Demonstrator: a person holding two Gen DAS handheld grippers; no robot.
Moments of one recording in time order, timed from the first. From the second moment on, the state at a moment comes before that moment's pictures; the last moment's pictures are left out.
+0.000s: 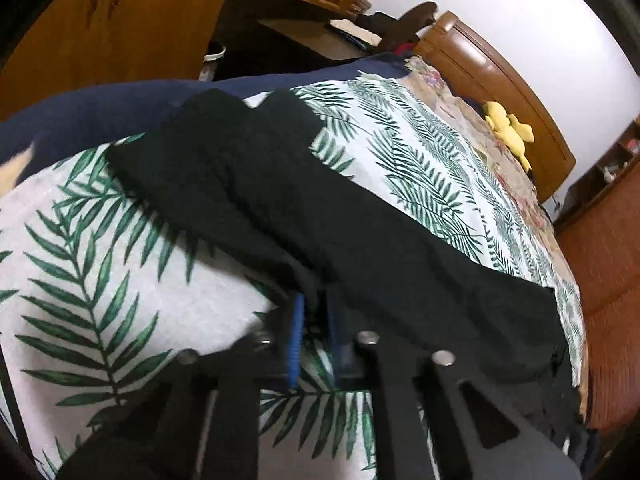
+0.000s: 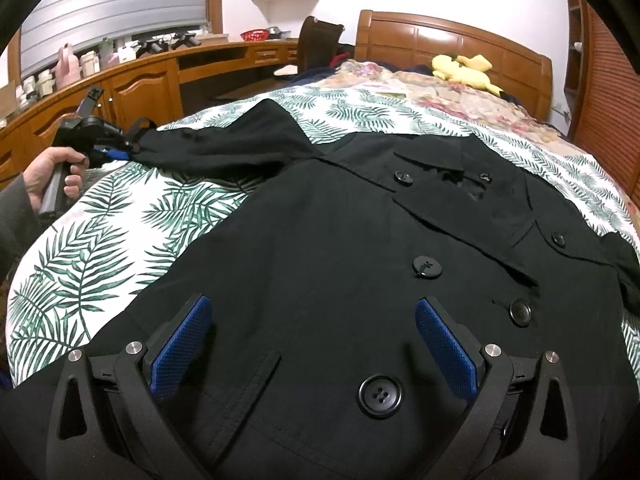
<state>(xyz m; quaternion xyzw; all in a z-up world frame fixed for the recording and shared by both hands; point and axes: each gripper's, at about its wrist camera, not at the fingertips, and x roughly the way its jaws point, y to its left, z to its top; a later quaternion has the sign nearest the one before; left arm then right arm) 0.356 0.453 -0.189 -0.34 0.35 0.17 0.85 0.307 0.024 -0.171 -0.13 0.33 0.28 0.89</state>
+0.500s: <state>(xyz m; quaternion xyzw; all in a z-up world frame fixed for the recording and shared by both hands) 0.345 0.319 -0.052 -0.21 0.29 0.10 0.93 0.300 -0.008 -0.137 -0.10 0.31 0.28 0.90</state>
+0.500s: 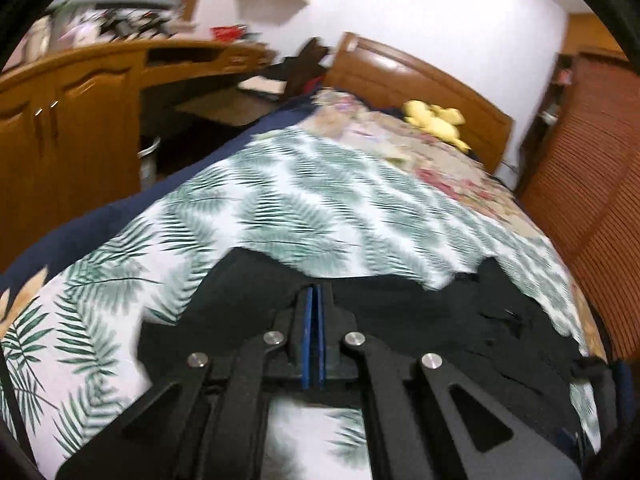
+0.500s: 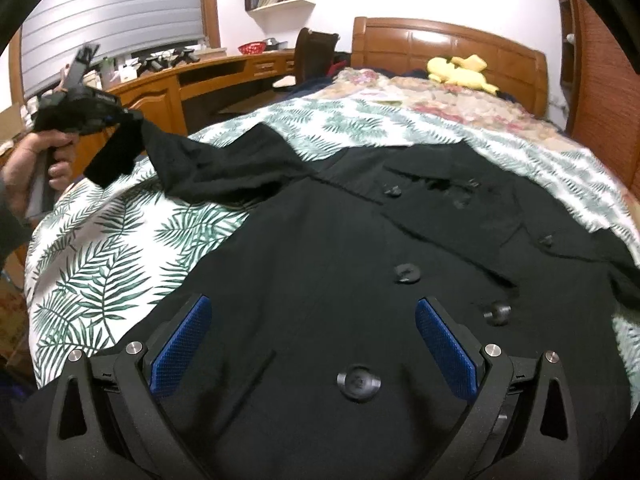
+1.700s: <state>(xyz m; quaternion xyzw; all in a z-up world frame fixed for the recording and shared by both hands) 0.241 0.077 -0.047 -0.05 0.30 -0.05 0.95 0.282 -0.089 -0.112 -0.07 0.31 0.24 0.92</state>
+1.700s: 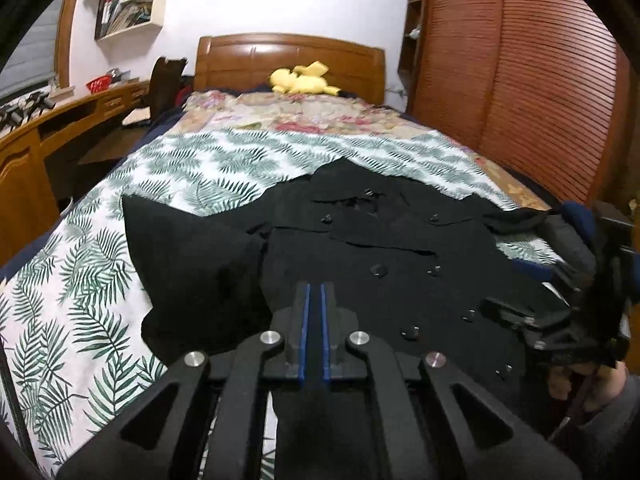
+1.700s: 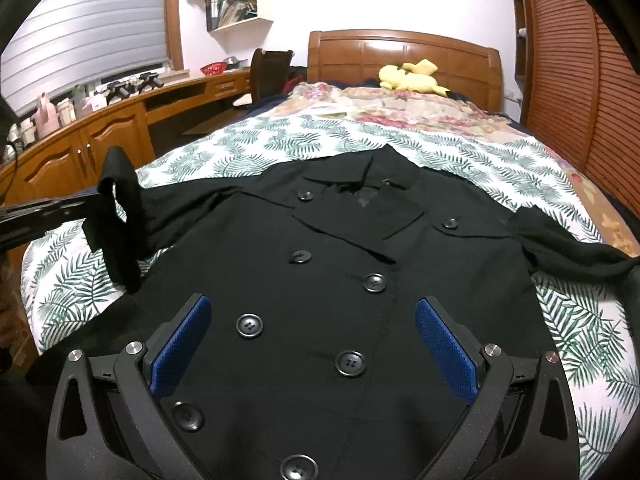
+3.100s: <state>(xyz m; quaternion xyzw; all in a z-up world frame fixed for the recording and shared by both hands) 0.170 0.187 -0.060 -0.09 0.28 0.00 0.96 0.309 0.103 -0.181 -0.20 0.36 0.39 0.82</state>
